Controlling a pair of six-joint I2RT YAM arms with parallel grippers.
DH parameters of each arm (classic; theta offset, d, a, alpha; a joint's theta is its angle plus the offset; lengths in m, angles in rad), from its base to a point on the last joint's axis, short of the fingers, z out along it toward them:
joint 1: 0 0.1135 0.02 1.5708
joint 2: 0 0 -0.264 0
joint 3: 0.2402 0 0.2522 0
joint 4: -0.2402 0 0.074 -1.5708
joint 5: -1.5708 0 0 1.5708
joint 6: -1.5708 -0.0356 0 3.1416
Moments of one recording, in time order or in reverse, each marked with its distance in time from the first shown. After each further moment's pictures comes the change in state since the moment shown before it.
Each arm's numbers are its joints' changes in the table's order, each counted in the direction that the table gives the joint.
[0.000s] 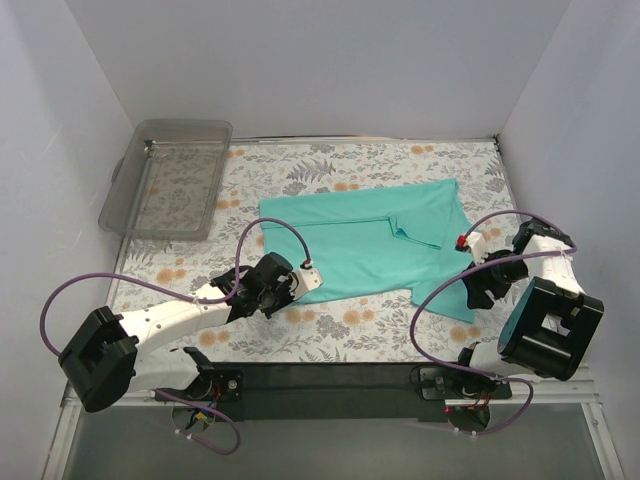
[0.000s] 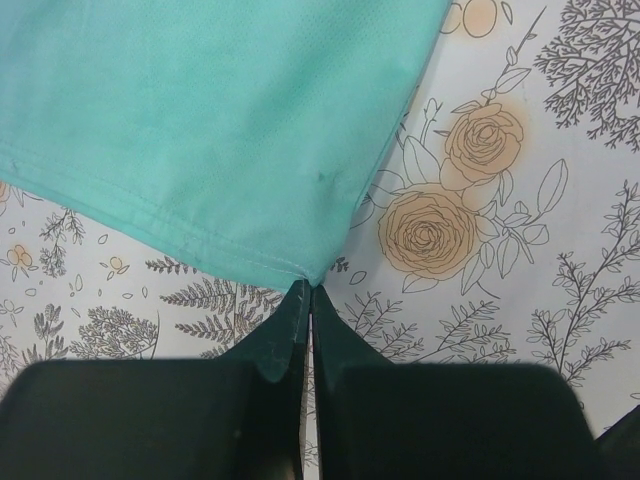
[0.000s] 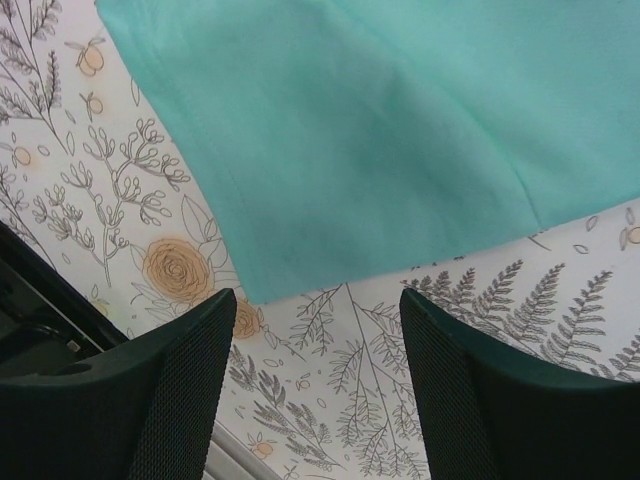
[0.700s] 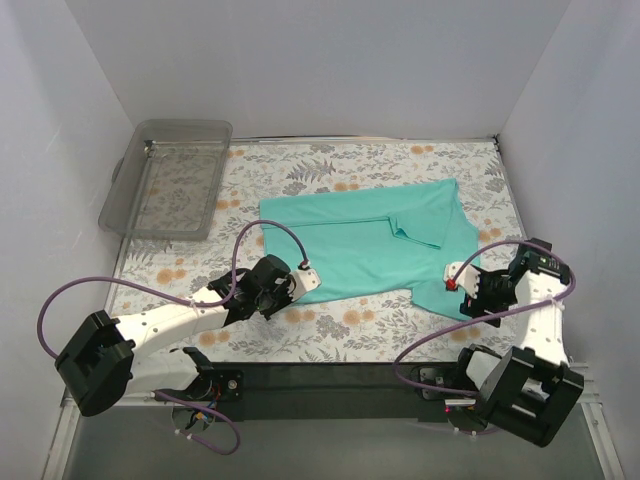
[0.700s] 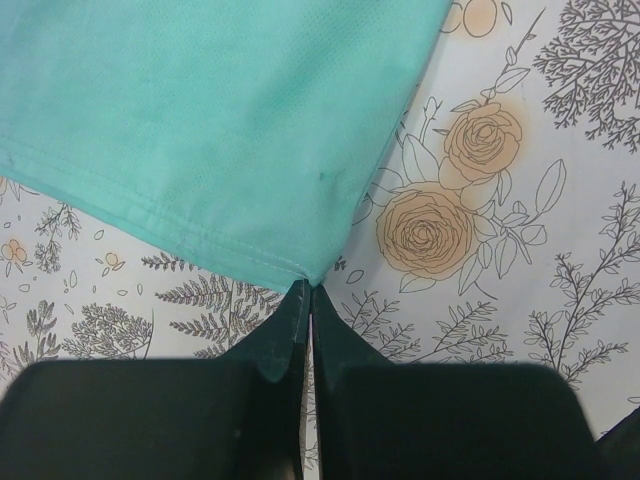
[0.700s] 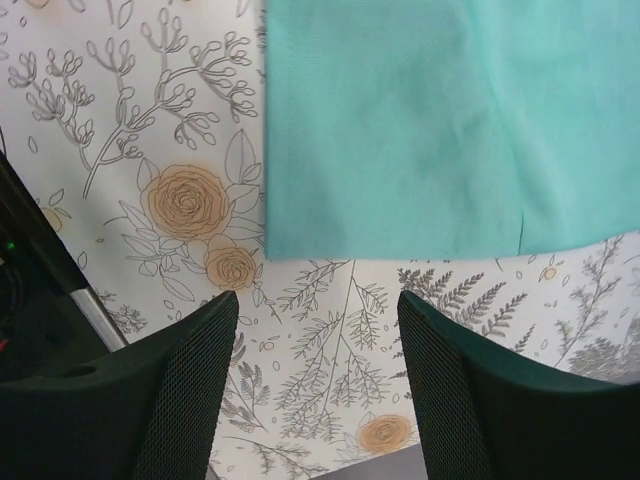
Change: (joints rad) left arm 0.000 0.029 -0.031 0.024 0.001 0.018; right arm 0.000 0.318 -0.144 -0.084 -0.047 0.404
